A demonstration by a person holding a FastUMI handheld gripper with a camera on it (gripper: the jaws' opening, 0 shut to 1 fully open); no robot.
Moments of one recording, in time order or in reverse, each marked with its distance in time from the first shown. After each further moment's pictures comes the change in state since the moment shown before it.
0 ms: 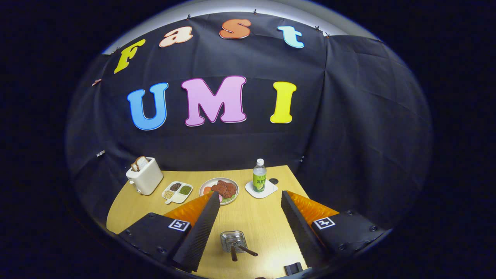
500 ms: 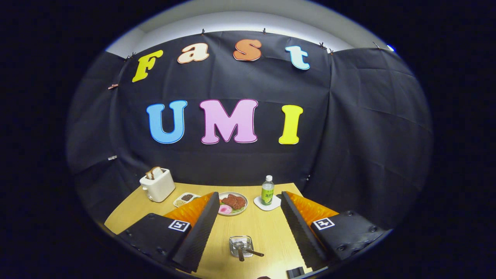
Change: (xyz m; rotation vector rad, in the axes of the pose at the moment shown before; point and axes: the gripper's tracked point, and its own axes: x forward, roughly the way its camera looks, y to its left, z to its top) arm -0.045 0.018 0.008 -0.014 -0.130 0.071
